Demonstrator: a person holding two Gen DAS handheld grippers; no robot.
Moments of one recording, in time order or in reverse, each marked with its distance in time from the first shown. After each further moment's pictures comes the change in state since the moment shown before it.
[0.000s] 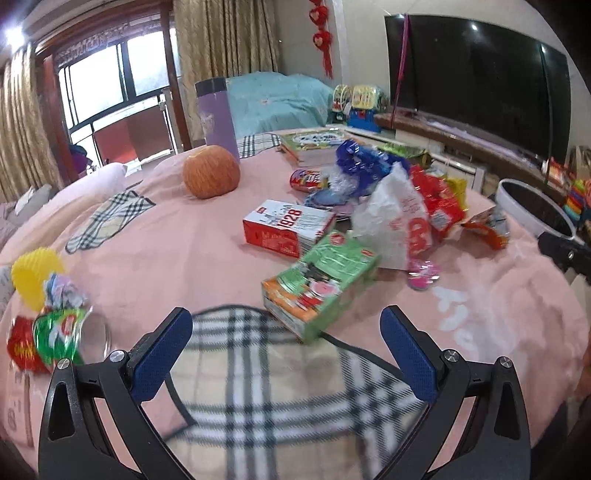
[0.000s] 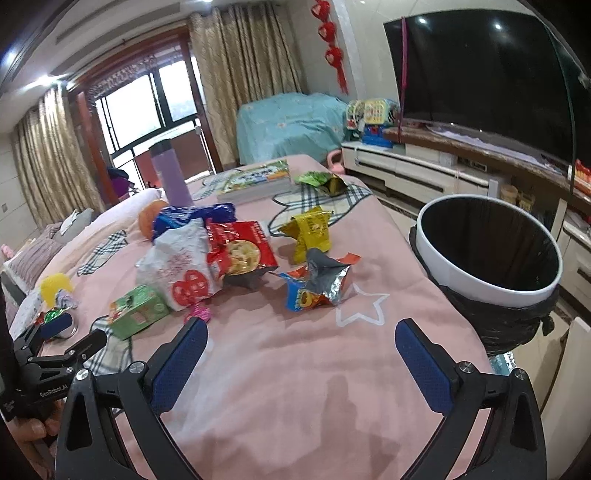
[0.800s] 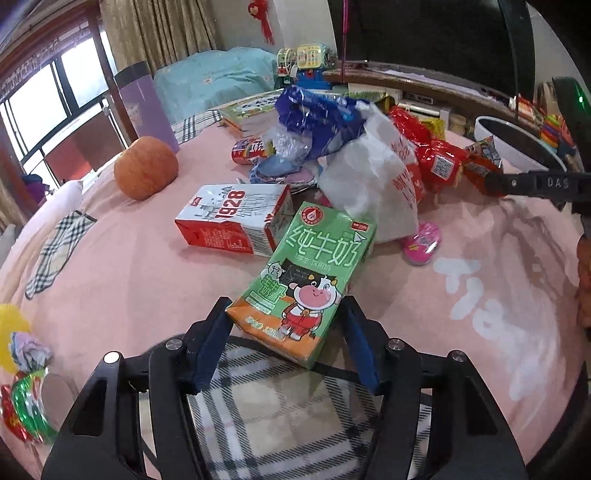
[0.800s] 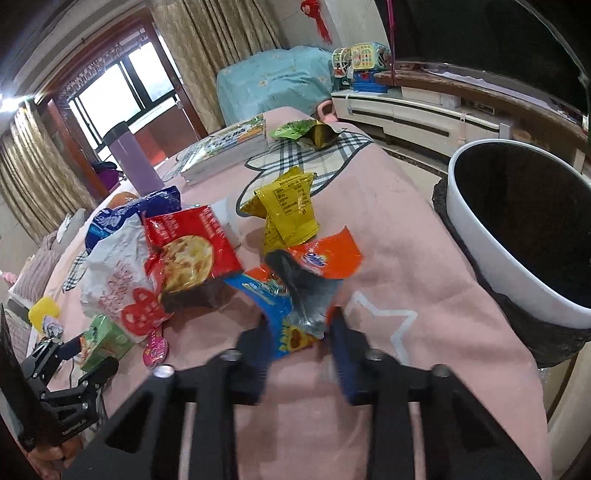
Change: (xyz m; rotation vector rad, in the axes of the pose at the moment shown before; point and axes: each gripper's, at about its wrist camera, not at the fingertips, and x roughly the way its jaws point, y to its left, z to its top) left arm 0.041 -0.025 0.010 0.181 0.117 -0.121; right arm 0.073 -0.026 0.018 0.114 0.180 0.042
